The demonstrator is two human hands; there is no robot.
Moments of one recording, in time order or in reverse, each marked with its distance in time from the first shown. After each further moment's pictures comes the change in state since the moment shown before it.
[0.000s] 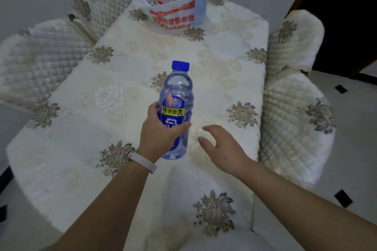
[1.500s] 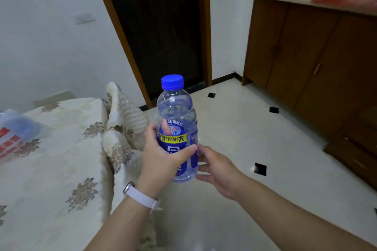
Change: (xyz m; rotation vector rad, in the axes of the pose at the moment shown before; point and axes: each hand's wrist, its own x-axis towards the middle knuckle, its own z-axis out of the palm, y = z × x) left_hand -0.276 0.274 0.423 -0.189 -0.588 0.502; right_hand -0.303 0.281 -0.315 1.279 0.495 0.402
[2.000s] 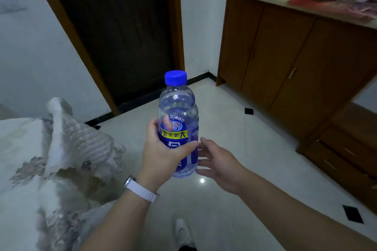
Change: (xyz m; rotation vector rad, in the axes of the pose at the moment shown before) left_hand 0.185 -0.042 0.092 -0.108 -0.199 -0.065; right_hand 0.152 -0.081 -0.084 0.091 0.172 0.050
